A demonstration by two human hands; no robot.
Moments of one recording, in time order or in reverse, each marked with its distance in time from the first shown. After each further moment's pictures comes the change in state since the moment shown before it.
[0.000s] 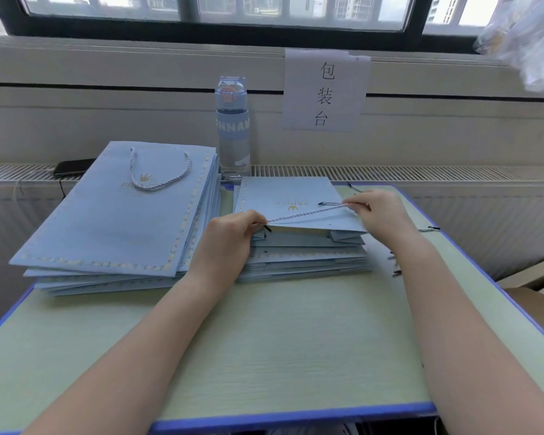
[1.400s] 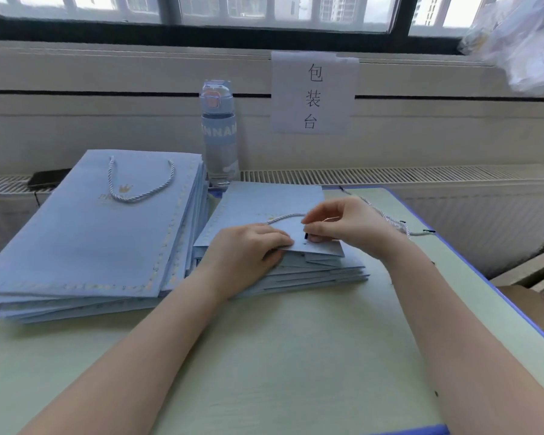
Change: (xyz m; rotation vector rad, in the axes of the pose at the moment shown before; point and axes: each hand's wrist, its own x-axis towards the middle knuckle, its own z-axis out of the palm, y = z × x) left_hand 0.018 -0.001 0.023 0.067 -0.148 0.384; right_hand -0.016 -0.049 -0.005 0.647 -0.361 0.112
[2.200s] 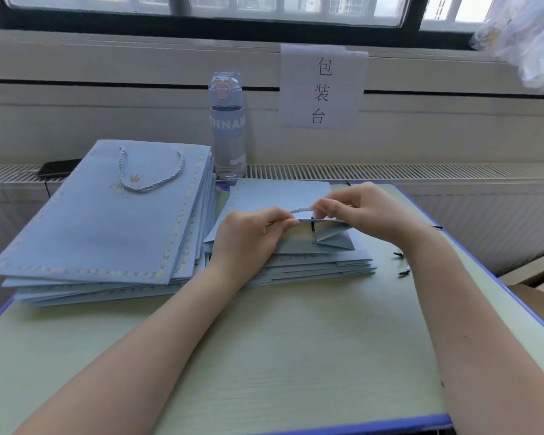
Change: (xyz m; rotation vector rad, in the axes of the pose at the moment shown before) left_hand 0.004 0.012 -0.001 -0.200 0.278 -0.294; right_hand -0.009 -0.014 -0.010 -0.459 -0.013 -0.114
